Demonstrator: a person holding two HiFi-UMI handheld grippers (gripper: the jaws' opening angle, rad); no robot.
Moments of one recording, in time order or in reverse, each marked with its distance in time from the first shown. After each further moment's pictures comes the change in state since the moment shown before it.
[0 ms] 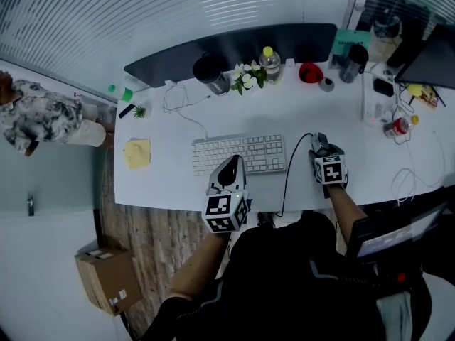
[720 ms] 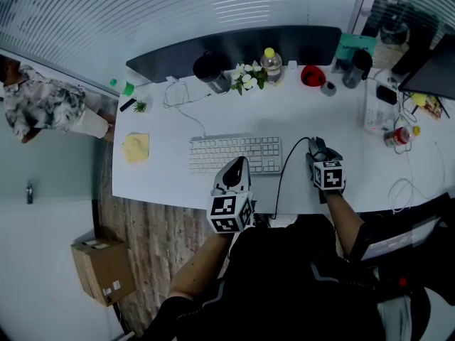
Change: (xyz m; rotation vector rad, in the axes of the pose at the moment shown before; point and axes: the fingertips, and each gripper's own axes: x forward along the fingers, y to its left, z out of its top) left arm 0.013 -0.024 -0.010 -0.018 0.005 0.029; right arm -0.007 0.002 0.008 0.045 -0.027 0.072
